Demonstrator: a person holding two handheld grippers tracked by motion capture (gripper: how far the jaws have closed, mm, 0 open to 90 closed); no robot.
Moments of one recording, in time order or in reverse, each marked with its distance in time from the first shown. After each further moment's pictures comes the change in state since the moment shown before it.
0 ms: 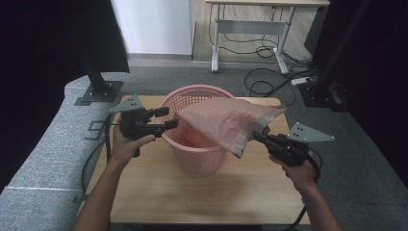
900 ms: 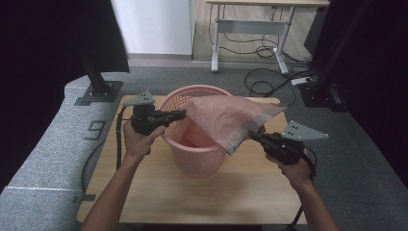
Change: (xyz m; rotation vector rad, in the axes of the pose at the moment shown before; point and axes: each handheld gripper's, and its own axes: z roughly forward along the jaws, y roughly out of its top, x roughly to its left) left arm -0.002 0.009 0.023 0.019 -0.012 -0.072; right arm 0.002 0.002 0.009 0.003 0.019 -0.017
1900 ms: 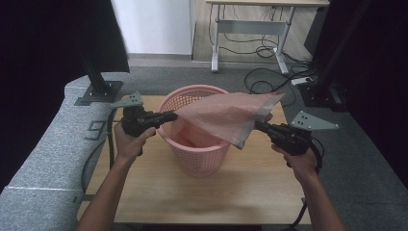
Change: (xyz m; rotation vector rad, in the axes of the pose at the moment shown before) left arm 0.010 -0.008 -0.019 -0.027 -0.035 0.006; right arm -0.023 0.012 -0.005 -0.041 -0.002 0.035
